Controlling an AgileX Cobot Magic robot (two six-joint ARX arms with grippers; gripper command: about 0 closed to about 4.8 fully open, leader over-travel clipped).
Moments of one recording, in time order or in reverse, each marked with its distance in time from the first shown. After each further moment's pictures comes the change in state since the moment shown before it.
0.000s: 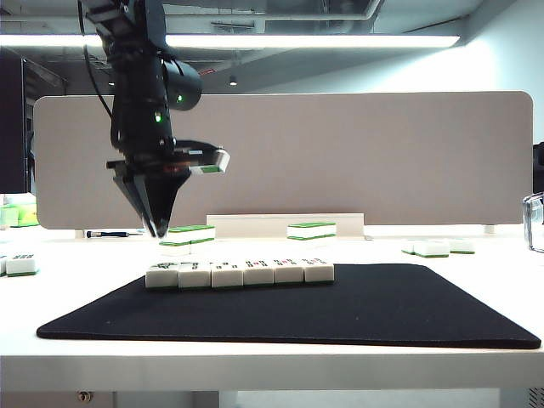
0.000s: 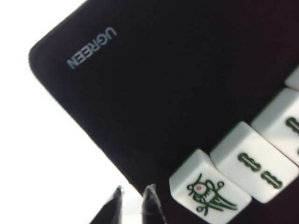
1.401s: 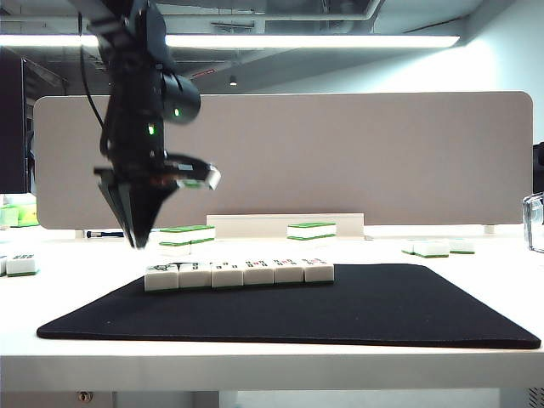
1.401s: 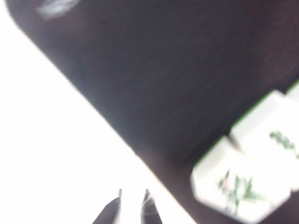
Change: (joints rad) left arm -0.003 0.002 -0.020 -0.067 -0.074 -0.037; right arm 0.000 0.000 0.000 0.000 0.000 0.000
